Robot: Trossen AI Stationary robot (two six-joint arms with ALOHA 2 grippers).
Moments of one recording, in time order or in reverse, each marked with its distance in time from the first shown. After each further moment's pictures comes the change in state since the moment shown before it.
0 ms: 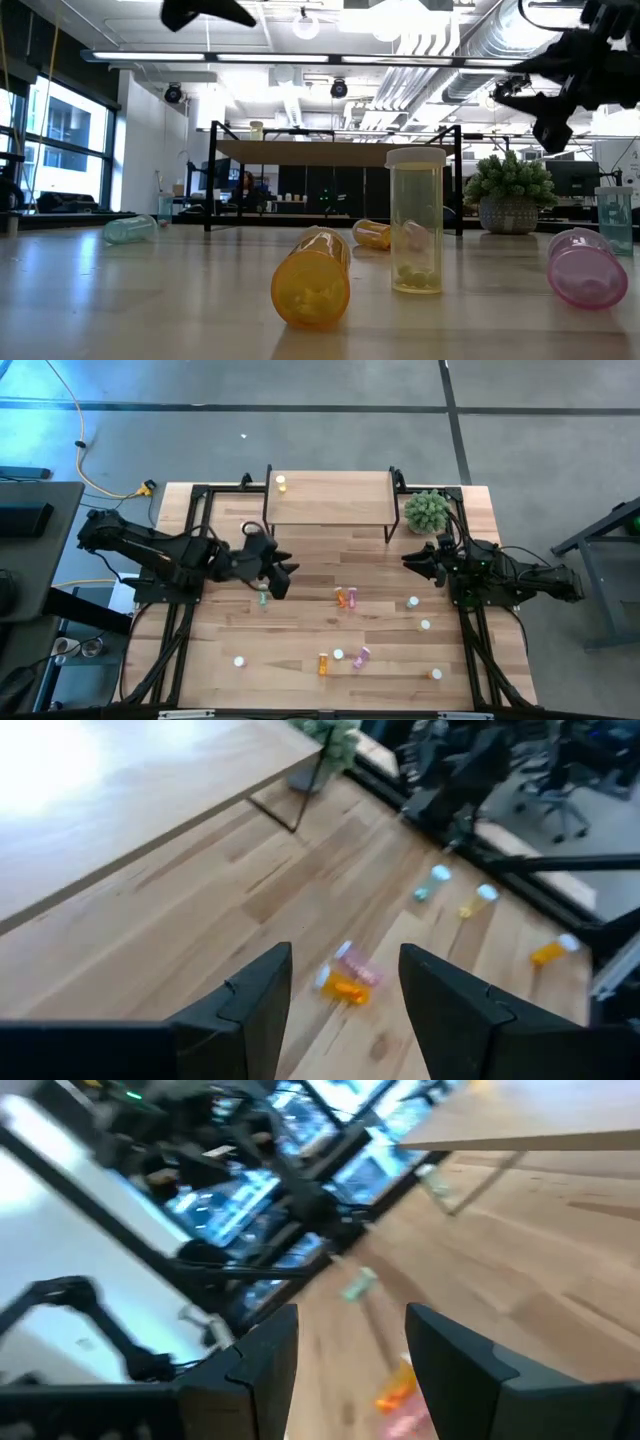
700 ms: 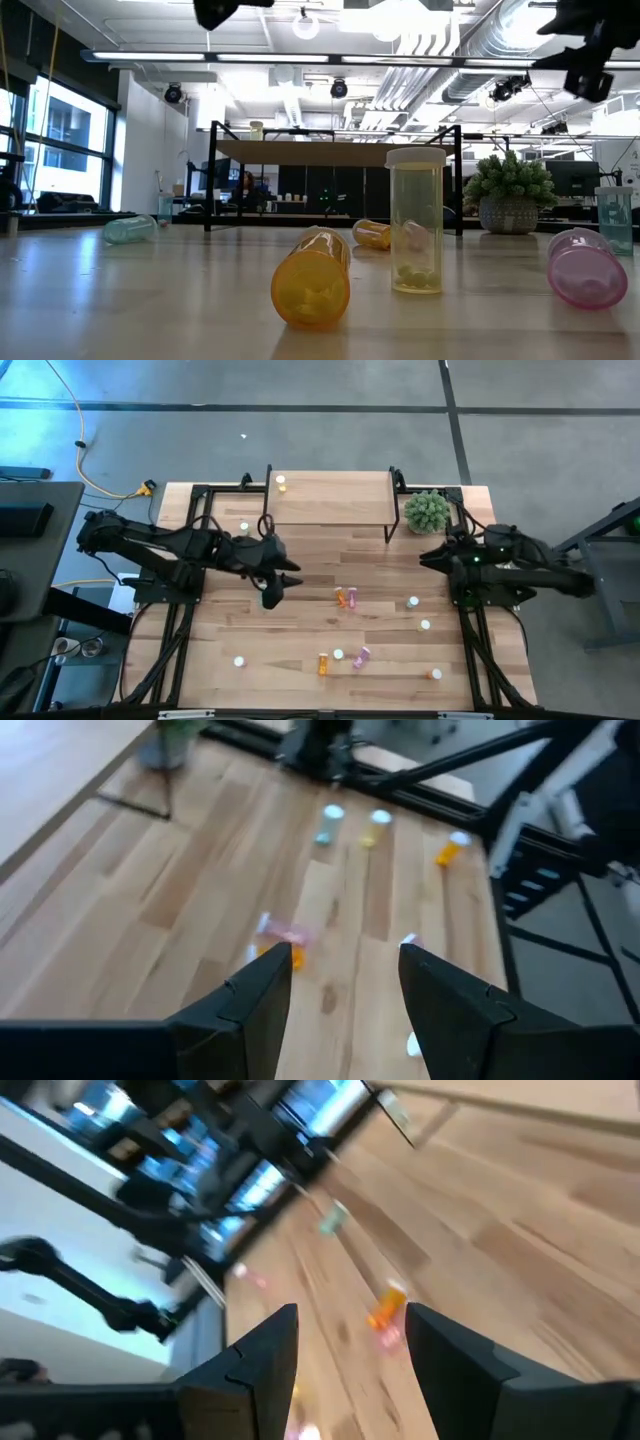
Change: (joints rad) left arm 0.103 0.000 0.000 0.103 0.434 0.363; right arm 0.000 0.209 0.485 -0.611 -0.029 0.030
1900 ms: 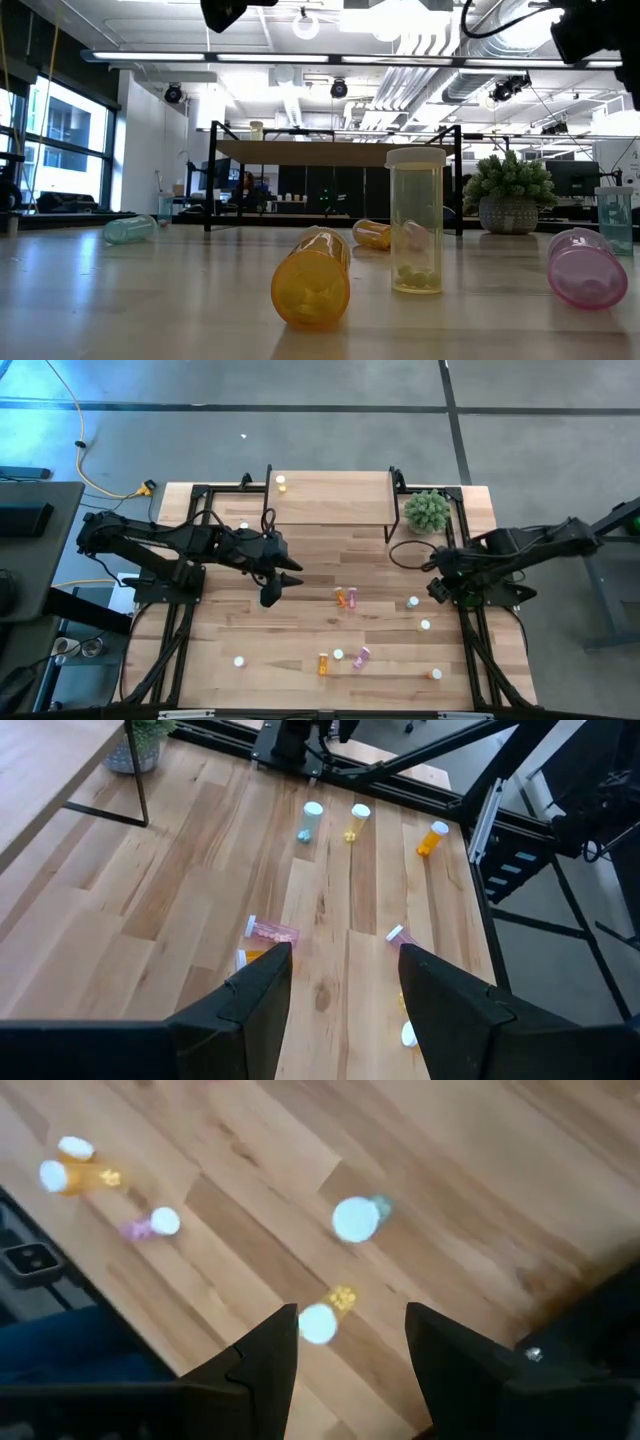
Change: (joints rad) left arm 0.042 0.000 0.000 0.006 0.104 0.065; right arm 0.364 0.547 0.277 -0.552 0.008 0.386
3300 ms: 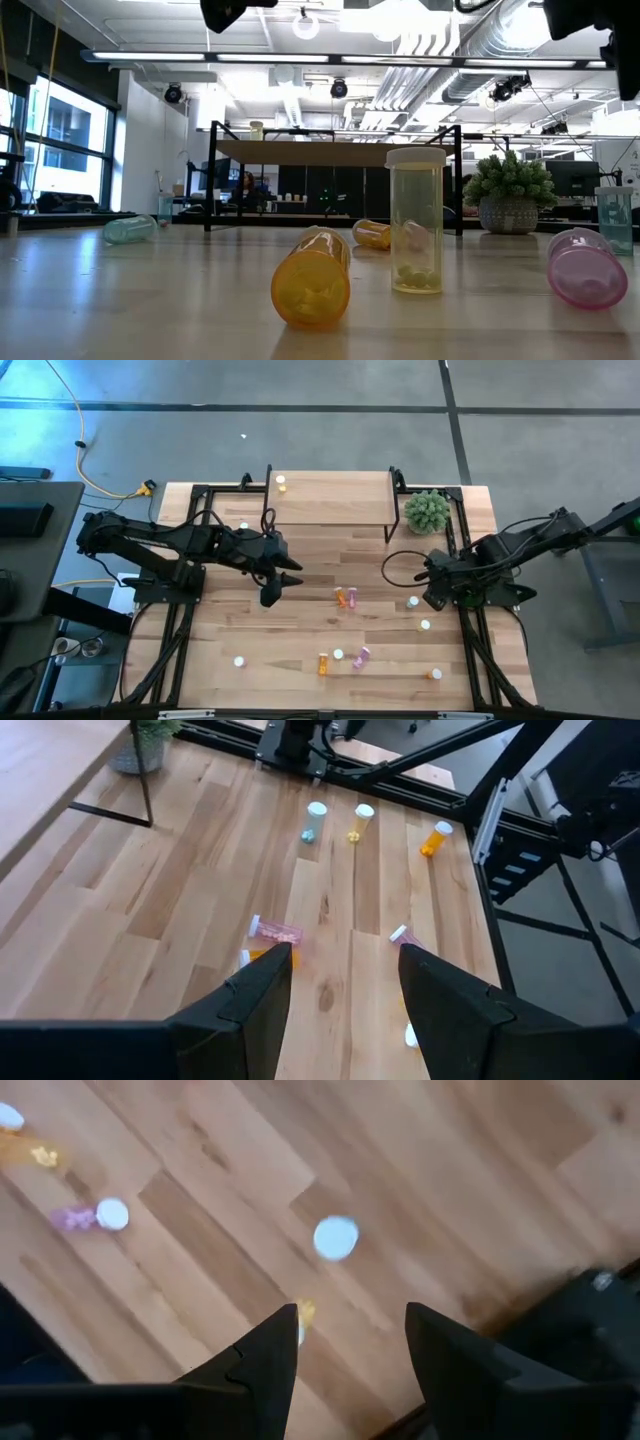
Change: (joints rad) left arm 0.000 0.000 0.000 -0.003 -0.013 0.000; right arm 0.140 0.190 0.141 -0.102 0.153 -0.032
